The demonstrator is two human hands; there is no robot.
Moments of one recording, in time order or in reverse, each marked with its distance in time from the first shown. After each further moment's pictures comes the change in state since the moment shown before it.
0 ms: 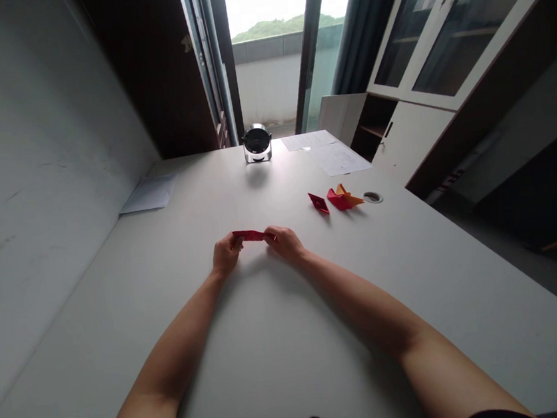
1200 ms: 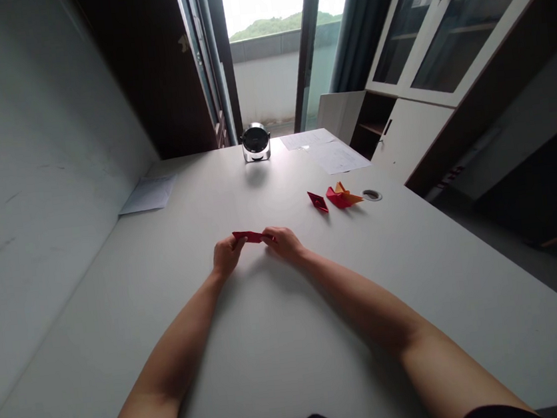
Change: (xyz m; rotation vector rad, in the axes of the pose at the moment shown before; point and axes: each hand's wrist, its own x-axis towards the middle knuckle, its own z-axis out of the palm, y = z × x) left_hand -0.002 0.003 0.000 0.137 -0.027 0.001; right_hand 0.000 0.002 0.003 0.034 -0.035 -0.057
